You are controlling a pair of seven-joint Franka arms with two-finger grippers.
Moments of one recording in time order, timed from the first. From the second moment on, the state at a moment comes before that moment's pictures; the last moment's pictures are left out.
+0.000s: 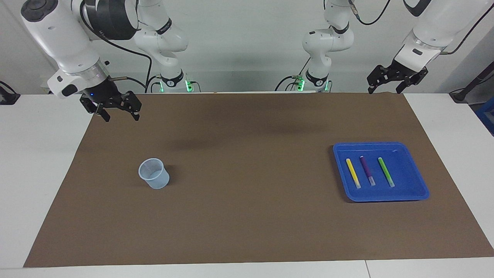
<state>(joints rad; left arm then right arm) 0.05 0.00 -0.10 -1.50 -0.01 1.36 0.01 -0.07 0.05 0.05 -1.58 0.06 1.63 0.02</state>
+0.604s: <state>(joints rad) 0.04 -0.01 -0.09 -1.51 -0.01 1.38 0.01 -0.07 0.05 0.05 -1.58 0.06 1.63 0.02</state>
